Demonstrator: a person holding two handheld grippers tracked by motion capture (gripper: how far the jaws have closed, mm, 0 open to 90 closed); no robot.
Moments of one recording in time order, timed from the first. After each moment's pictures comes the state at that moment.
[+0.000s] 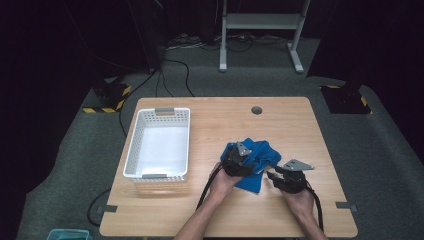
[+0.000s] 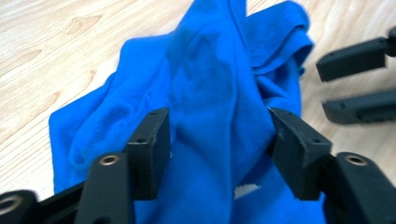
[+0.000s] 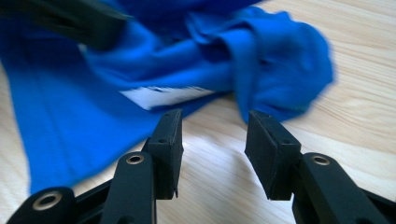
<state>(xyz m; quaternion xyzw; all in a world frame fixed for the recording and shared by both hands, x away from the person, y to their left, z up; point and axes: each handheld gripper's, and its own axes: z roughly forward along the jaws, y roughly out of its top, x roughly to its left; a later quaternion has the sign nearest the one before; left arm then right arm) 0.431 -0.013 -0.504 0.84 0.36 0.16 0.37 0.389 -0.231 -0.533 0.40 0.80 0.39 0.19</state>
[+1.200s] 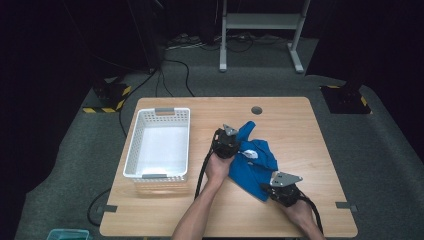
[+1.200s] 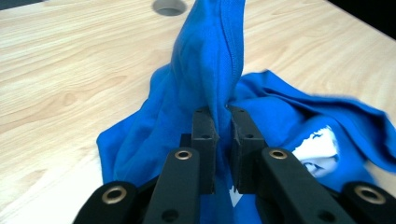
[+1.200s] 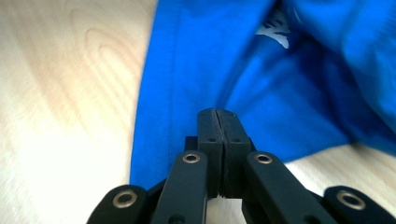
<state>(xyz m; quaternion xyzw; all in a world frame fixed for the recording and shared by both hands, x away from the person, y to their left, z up) 0.471 0.019 -0.478 0.78 0.45 0.17 0.39 0.355 -0.214 -0.535 0.26 0.88 0.37 0.15</state>
